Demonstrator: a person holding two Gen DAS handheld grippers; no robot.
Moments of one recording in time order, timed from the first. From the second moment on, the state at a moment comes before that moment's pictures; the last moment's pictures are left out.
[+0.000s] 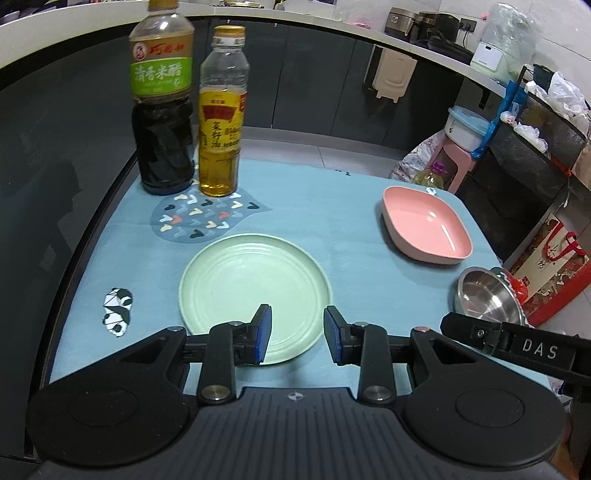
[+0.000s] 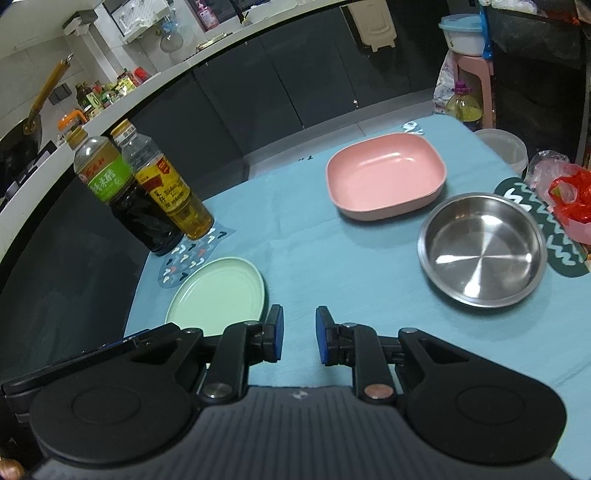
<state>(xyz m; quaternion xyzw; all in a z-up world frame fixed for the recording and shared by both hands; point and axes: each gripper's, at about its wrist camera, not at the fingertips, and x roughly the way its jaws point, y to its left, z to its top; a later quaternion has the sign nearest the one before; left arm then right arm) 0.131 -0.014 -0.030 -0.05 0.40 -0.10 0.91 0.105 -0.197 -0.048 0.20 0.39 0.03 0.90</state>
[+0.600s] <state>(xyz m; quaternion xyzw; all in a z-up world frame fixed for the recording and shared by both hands) 0.140 -0.070 -0.030 -0.04 0.40 -0.13 0.90 0.101 -0.247 -0.051 0.22 0.38 0.01 0.90</state>
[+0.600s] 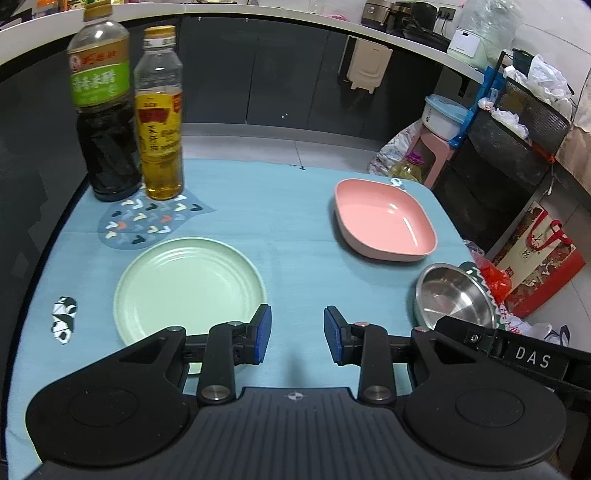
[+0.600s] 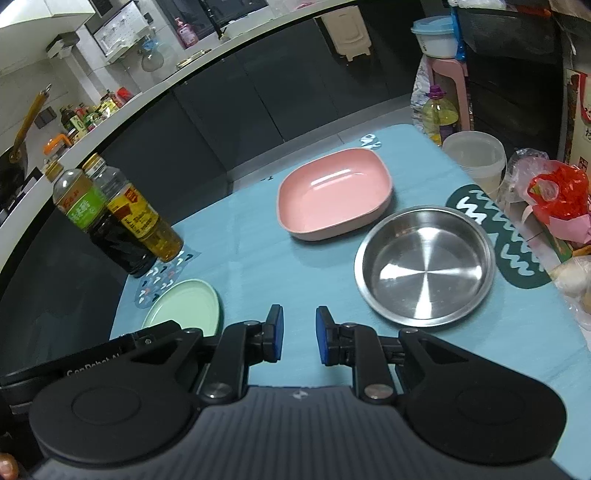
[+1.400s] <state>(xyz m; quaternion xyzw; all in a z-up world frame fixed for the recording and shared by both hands) 0.210 -0.136 -0.046 -0.09 0.43 -0.13 0.89 0.140 -0.317 -0.054 0.28 0.35 -0.07 0.89</state>
